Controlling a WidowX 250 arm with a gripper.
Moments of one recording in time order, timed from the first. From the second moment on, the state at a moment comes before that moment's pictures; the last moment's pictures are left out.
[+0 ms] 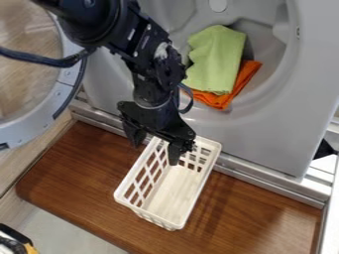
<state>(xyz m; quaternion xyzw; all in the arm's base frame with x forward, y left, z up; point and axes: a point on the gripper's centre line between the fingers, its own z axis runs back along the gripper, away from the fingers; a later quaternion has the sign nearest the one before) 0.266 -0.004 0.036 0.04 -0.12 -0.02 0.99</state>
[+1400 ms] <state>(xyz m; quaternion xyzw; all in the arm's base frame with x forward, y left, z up) 0.287 -0.080 -0.060 0.08 -0.03 -0.04 1.00</state>
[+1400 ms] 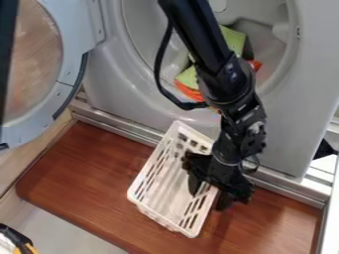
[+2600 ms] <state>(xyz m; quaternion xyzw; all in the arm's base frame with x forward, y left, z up) 0.273 0.021 0.039 0.07 -0.11 0.02 0.99</state>
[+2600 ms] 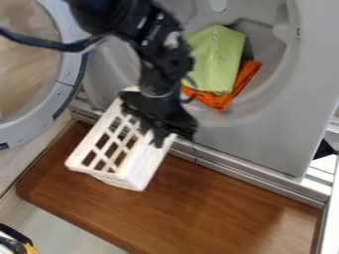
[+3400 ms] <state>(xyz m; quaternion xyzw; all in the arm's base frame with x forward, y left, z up) 0.270 0.098 -0.022 0.12 -0.07 0.01 0.99</state>
